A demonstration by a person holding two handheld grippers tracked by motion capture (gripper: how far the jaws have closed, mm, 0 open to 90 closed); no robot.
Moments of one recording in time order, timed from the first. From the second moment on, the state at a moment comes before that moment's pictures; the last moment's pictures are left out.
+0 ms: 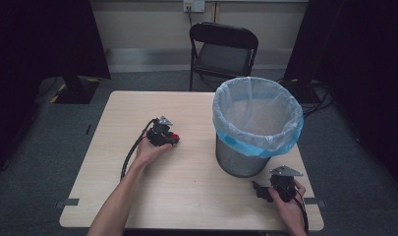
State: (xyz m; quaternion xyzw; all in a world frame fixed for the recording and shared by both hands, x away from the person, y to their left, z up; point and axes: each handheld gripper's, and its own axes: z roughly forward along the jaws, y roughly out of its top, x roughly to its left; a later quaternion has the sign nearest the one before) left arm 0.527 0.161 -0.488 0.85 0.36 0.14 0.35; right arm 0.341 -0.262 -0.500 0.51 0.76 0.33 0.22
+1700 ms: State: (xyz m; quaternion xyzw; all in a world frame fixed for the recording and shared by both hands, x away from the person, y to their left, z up) left arm 0.487 0.179 -0.423 0.78 0.35 0.08 0.51; right arm 0.341 -0.262 -0.500 0.51 0.76 0.33 0.22
